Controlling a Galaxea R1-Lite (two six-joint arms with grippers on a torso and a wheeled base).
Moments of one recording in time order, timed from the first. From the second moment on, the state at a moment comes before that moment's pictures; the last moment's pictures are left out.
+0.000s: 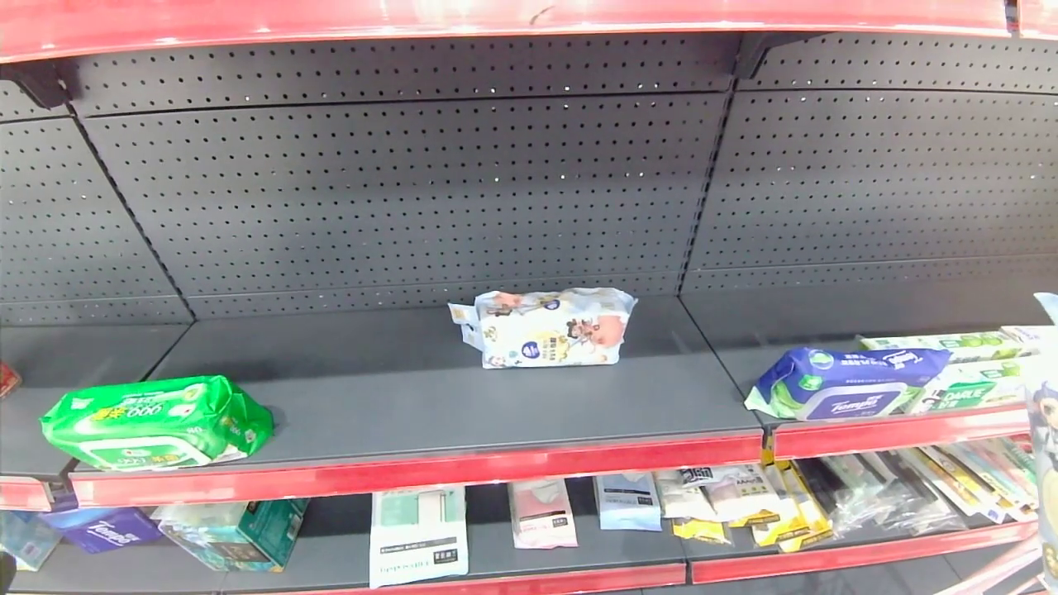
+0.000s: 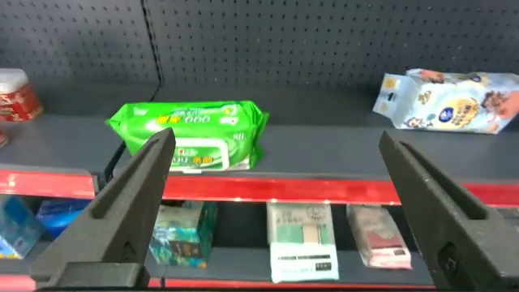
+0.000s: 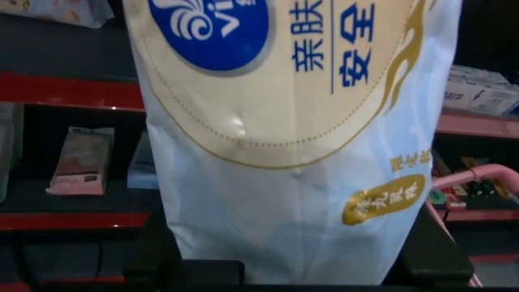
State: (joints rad) left arm 0.13 0.30 -0.22 -0.10 -0.05 -0.04; right arm -0.17 0.14 -0.17 0.10 0.06 -0.25
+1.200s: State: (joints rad) left arm -0.18 1.93 -0.97 -0.57 -0.59 0.35; right arm -0.17 0.10 -0.08 0.09 0.05 -0.33
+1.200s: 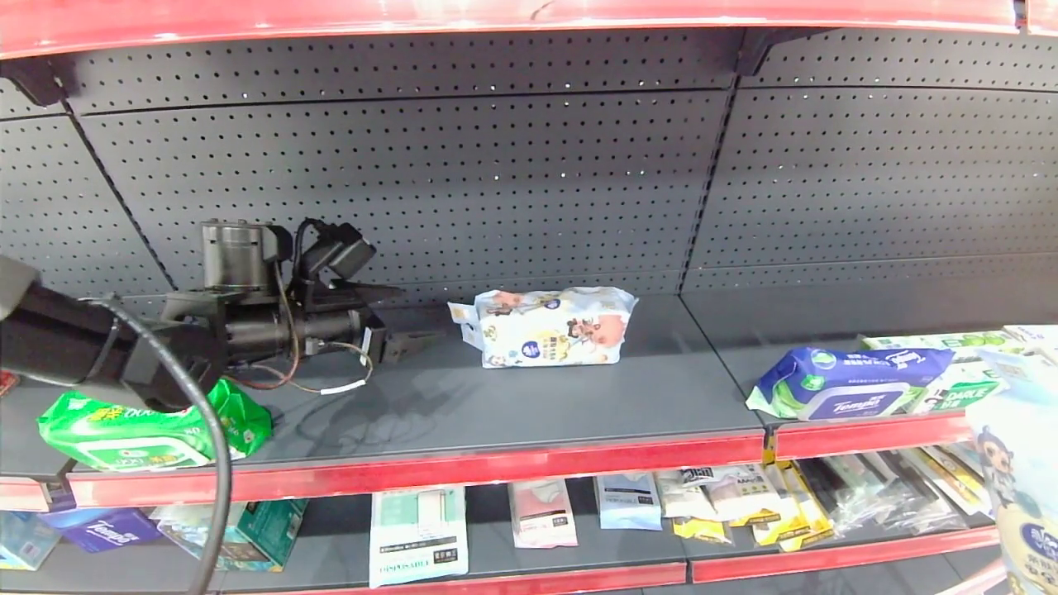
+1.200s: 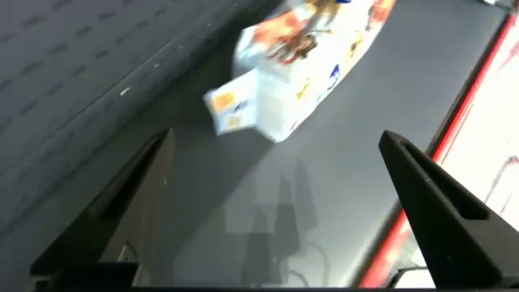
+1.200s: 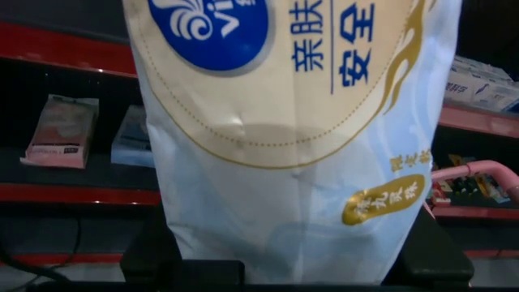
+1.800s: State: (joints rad) left arm -0.20 2.18 -1.24 -0.56 -0.69 0.42; right arm -0.17 0.10 -0.08 0.09 0.05 -0.36
